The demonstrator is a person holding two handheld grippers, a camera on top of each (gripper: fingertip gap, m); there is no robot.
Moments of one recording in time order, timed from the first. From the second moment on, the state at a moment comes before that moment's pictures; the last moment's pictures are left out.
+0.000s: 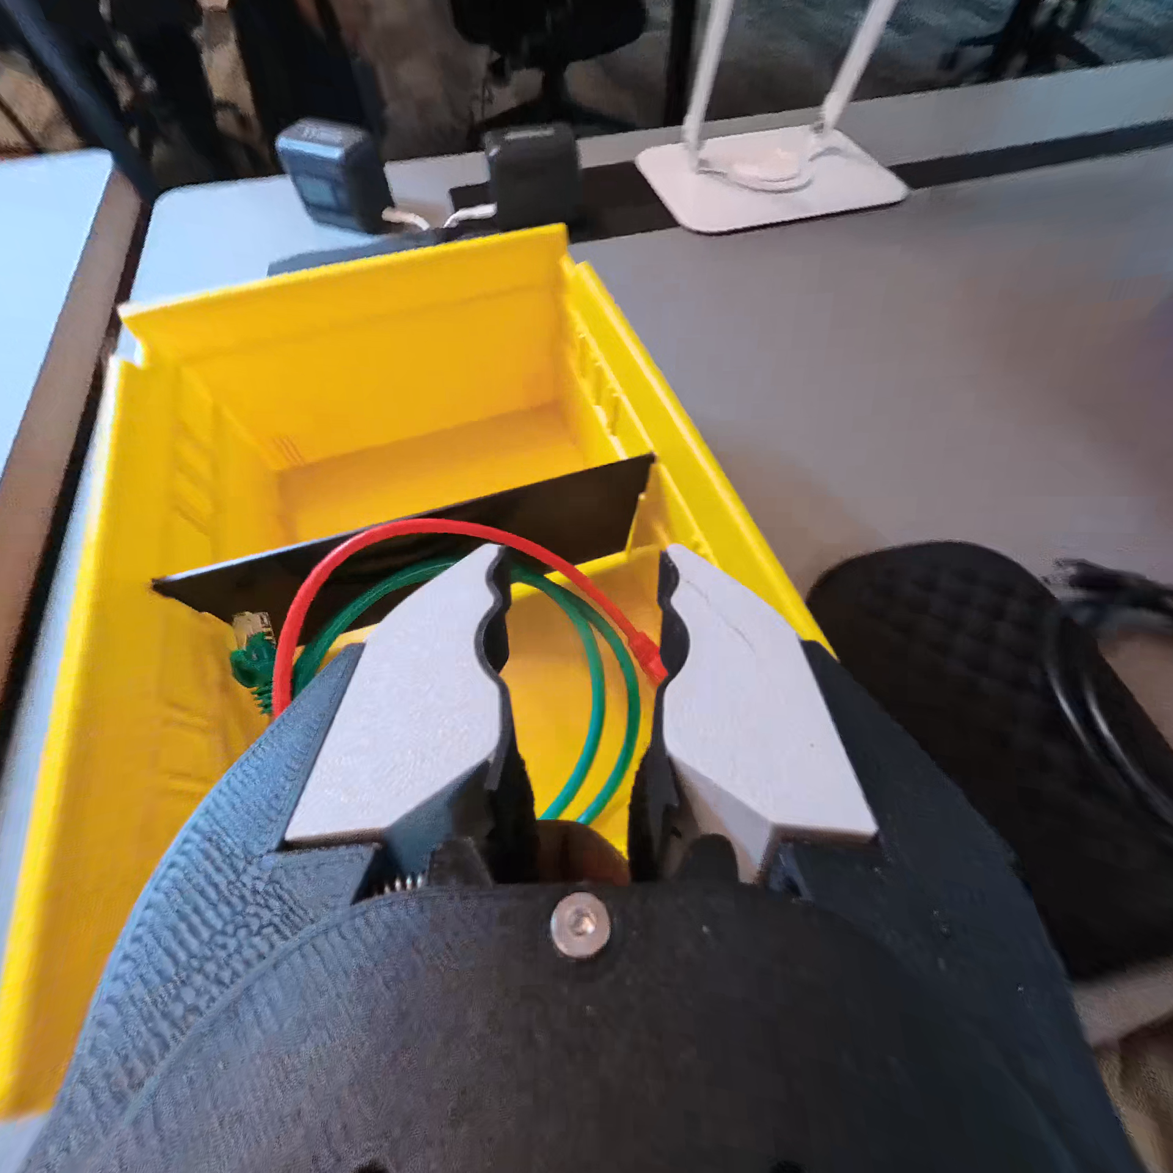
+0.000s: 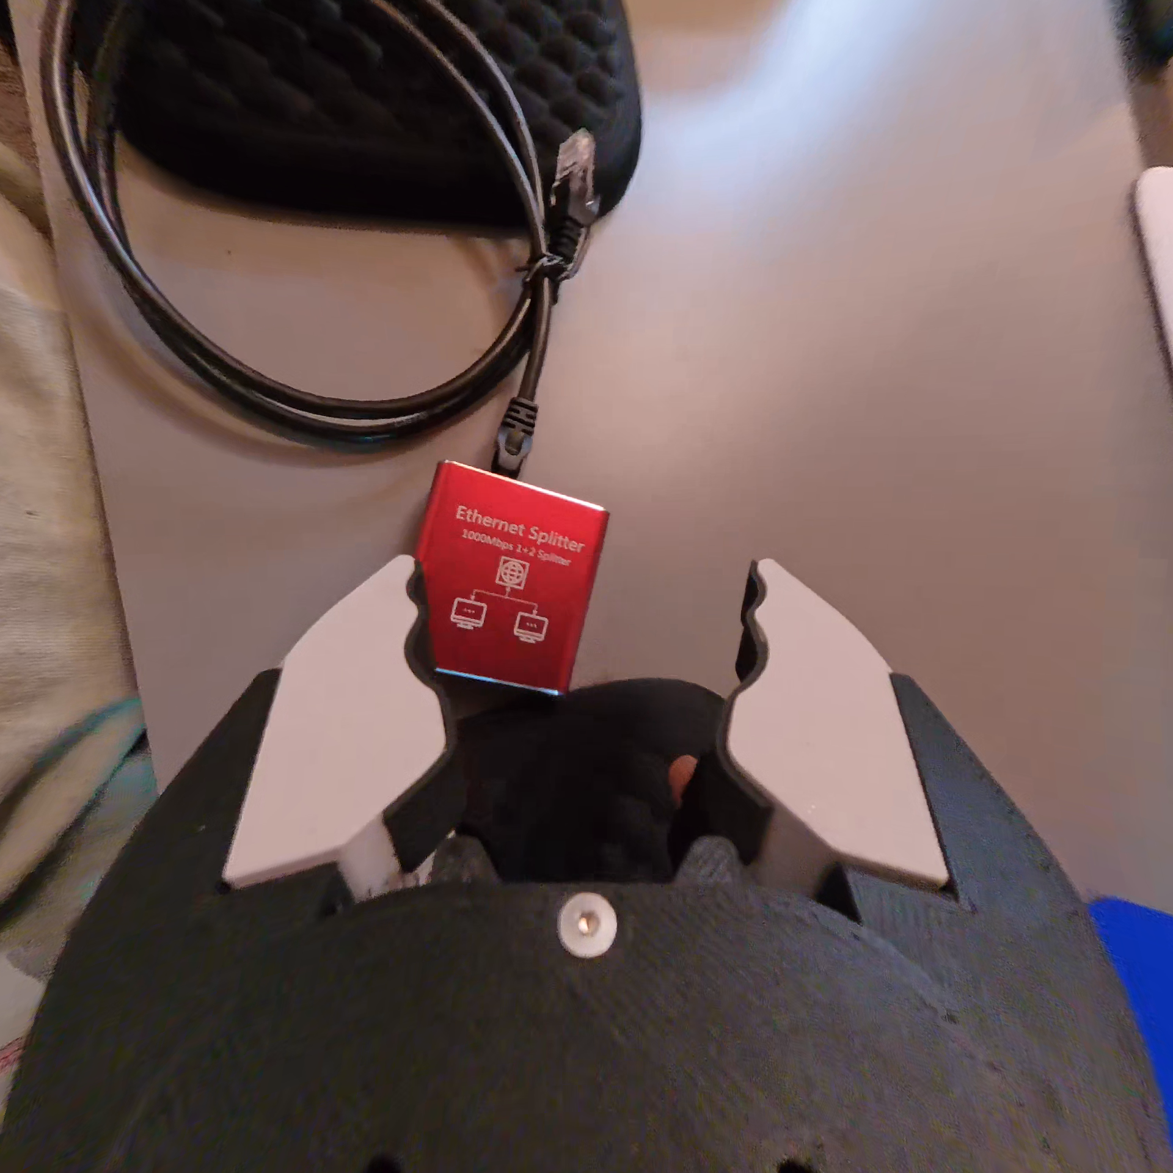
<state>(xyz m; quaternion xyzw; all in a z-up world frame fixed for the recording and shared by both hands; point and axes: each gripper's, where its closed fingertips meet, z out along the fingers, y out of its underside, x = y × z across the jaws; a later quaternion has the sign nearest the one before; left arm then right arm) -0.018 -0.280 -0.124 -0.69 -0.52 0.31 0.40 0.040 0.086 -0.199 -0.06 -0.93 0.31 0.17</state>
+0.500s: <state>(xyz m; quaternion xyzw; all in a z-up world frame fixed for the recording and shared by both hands) -0.063 -0.299 -0.184 -0.66 -0.62 0.34 0.25 0.041 0.100 -0.176 -0.06 -0.91 0.33 0.24</state>
